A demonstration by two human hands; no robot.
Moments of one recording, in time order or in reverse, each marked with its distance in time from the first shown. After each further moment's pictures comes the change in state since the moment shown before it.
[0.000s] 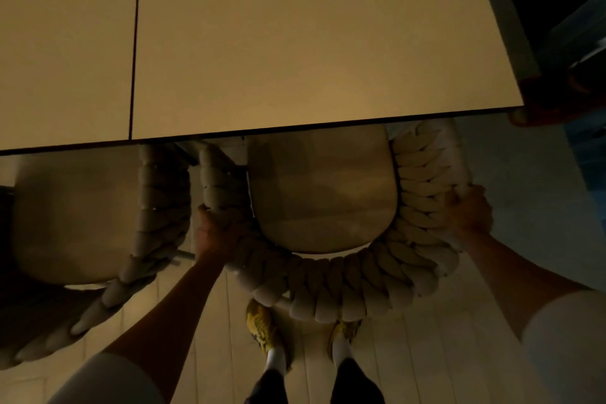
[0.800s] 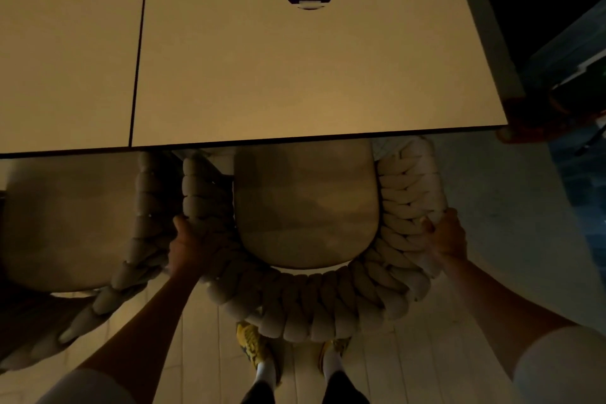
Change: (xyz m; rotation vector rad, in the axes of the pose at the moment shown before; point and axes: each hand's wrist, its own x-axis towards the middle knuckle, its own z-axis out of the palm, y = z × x) left_hand -0.002 -0.011 -0.026 0.180 0.045 0.031; right_hand -0.028 0.010 0.007 -0.056 -0.089 -0.085
